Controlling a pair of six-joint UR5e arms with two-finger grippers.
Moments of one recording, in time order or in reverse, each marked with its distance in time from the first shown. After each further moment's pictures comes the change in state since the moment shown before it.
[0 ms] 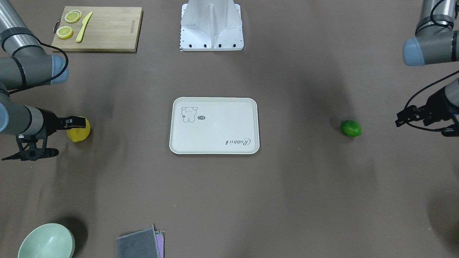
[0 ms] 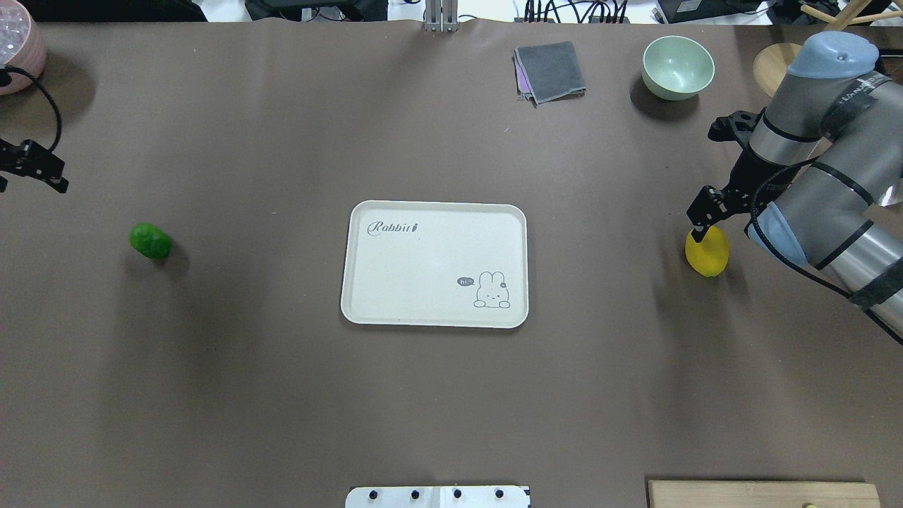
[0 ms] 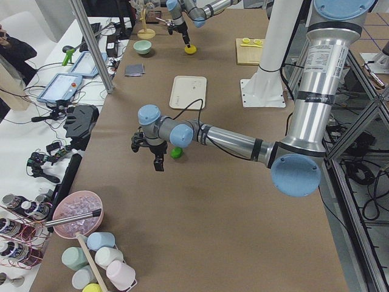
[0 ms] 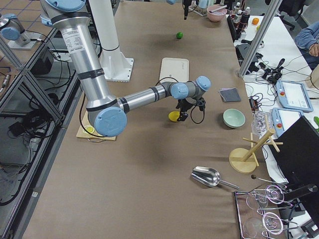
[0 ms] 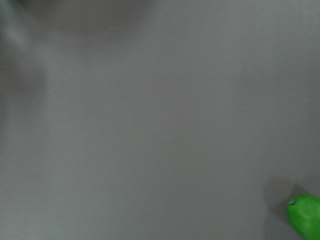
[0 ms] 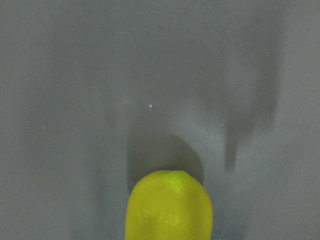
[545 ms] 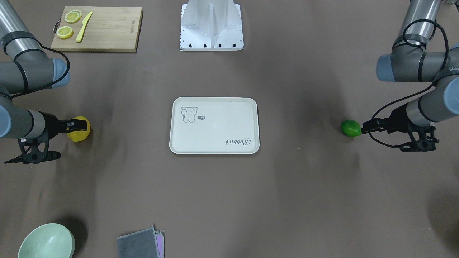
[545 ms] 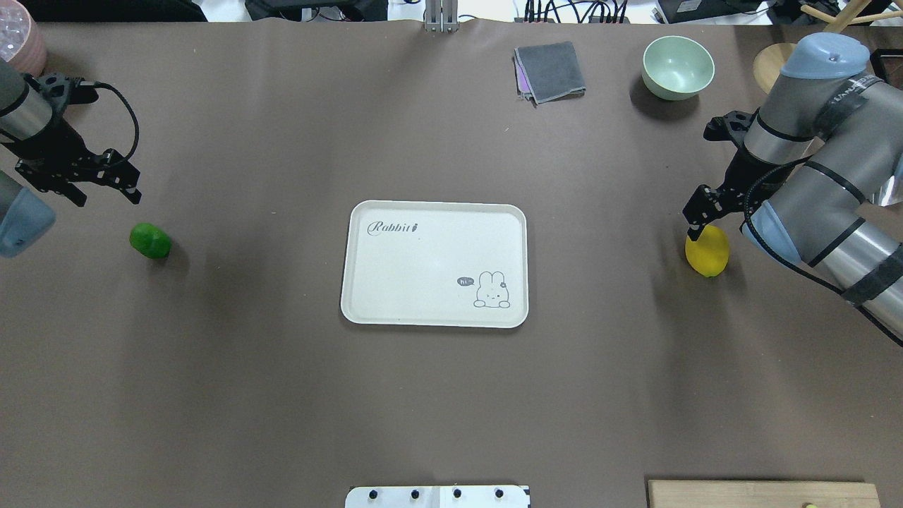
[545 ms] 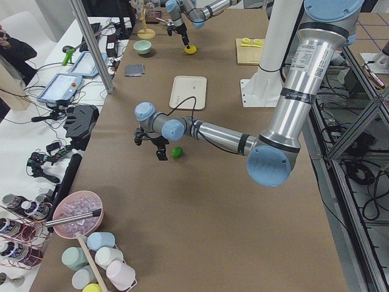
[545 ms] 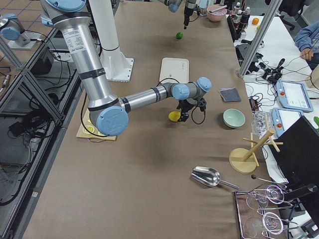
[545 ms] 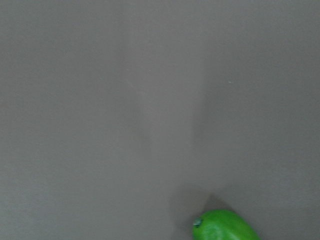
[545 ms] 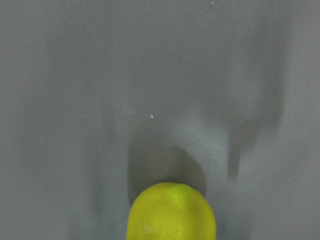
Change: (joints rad) left arm 0.090 -0.110 0.099 -0.020 -0.102 -0.116; right arm -0.006 0.018 -0.031 0.014 0.000 0.001
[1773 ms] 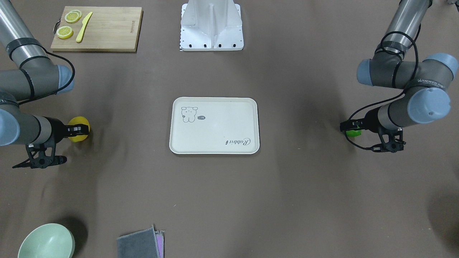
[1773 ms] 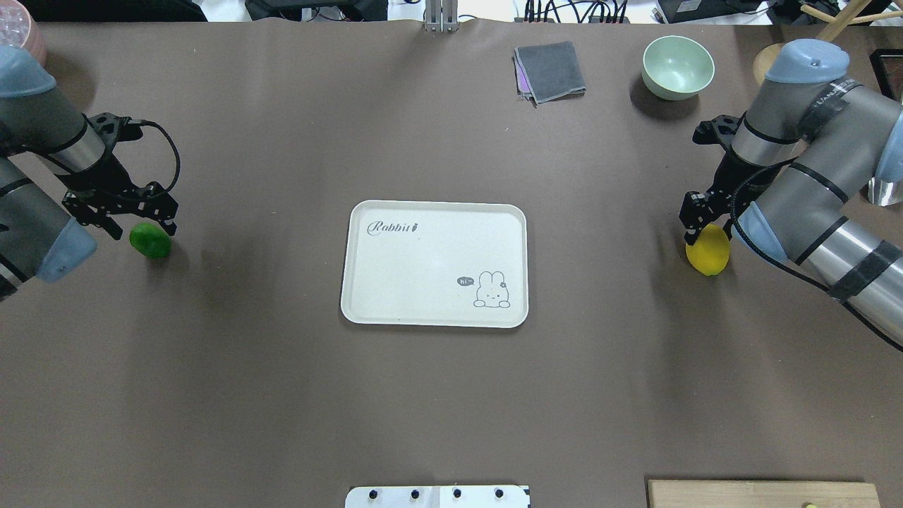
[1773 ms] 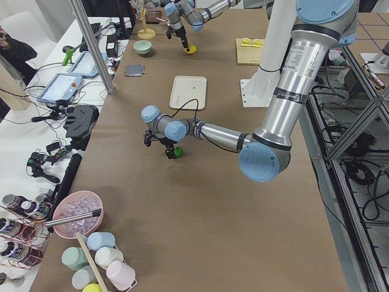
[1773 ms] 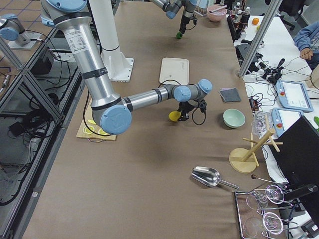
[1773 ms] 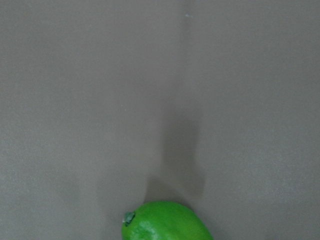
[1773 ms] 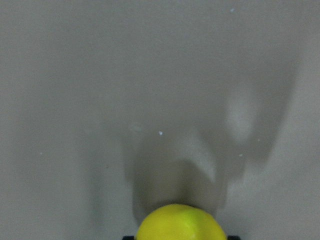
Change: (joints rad) left arm 0.087 -0.007 0.052 -0.008 -0.012 -0.067; right arm -0.004 0.030 -0.054 0.034 0.011 0.000
